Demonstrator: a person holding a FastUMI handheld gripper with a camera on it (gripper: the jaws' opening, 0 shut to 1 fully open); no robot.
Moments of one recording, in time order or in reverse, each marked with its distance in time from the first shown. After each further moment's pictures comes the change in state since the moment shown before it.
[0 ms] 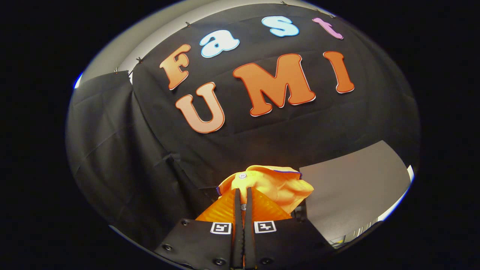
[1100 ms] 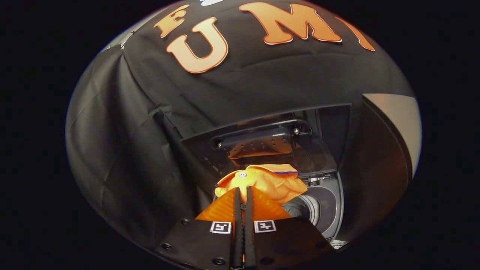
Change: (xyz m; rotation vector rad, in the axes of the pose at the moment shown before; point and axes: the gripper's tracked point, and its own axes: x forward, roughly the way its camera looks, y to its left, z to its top) arm 0.192 0.010 -0.199 0.006 0.306 0.033
